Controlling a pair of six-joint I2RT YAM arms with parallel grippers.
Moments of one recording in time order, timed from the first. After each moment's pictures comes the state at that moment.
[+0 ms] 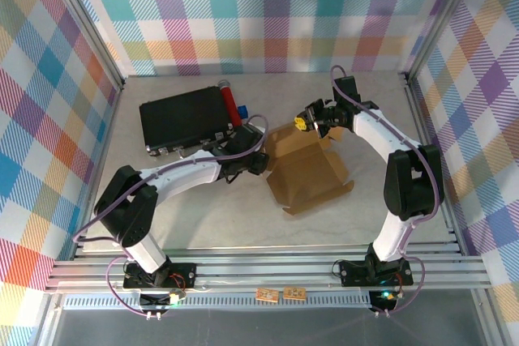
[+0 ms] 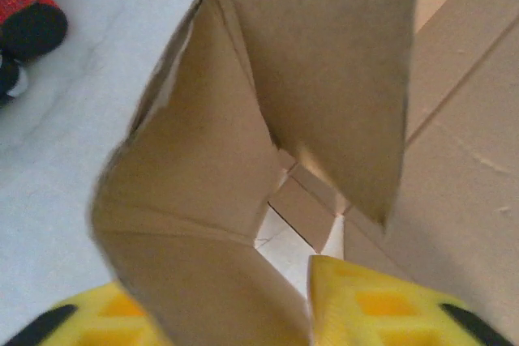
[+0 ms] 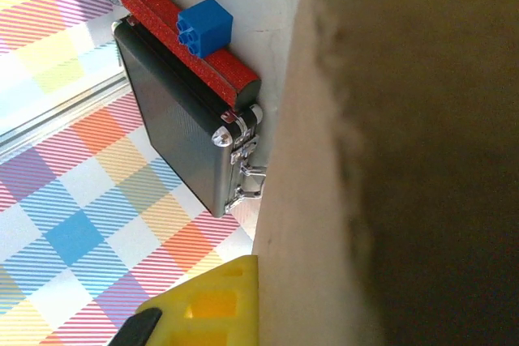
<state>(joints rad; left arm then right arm) -0.76 1.68 1.15 -0.40 -0.24 -0.30 0.25 1.78 1.34 -0.42 -0.68 1.32</state>
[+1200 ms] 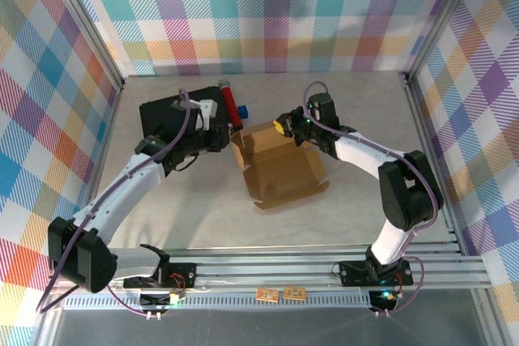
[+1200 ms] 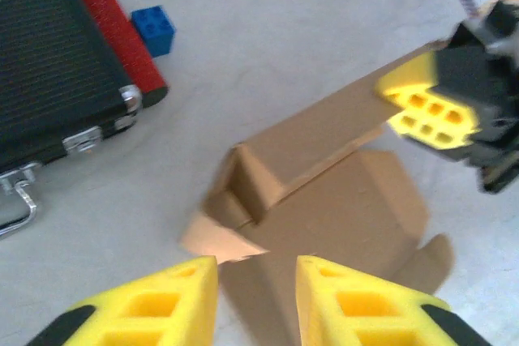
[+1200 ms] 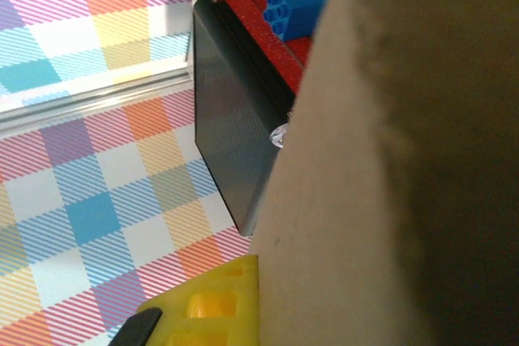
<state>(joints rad) -0.40 1.31 1.10 -0.51 0.17 -0.30 0.43 1.72 1.12 0.10 -0.48 1.43</state>
